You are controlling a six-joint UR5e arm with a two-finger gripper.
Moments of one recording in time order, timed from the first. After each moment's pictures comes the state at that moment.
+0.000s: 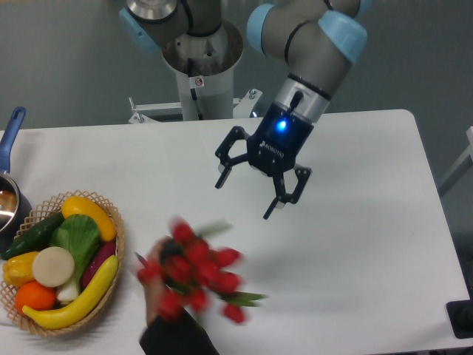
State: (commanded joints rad) arm 2.70 -1.66 -1.78 -0.89 0.67 1.09
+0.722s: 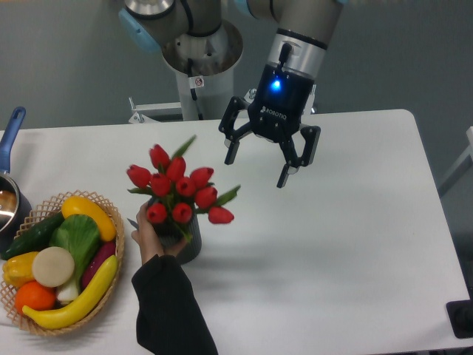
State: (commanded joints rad) arm 2.68 -1.56 -1.79 -0.88 0.91 1.12
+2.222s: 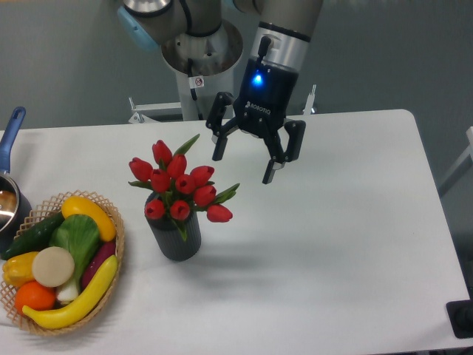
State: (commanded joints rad) arm 2.62 -1.56 -1.82 -0.88 0.90 1.11
